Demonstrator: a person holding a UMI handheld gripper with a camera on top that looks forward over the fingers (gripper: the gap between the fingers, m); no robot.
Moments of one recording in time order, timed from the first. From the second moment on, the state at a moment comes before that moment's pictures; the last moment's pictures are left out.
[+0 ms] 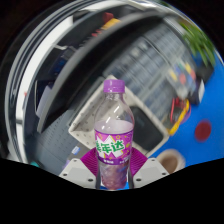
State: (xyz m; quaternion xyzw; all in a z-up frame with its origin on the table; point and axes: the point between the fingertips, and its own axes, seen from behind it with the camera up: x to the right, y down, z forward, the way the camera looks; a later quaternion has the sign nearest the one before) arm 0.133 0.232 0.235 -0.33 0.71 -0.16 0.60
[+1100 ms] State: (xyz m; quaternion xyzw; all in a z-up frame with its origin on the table) arm 0.147 -0.015 0.091 -0.54 0.58 -0.45 0.41
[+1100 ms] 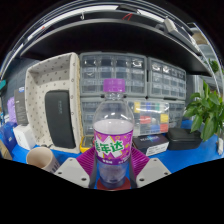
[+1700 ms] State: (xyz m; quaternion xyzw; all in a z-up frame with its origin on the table) arm -0.031 0.029 0.095 -0.60 0.65 -0.35 0.32
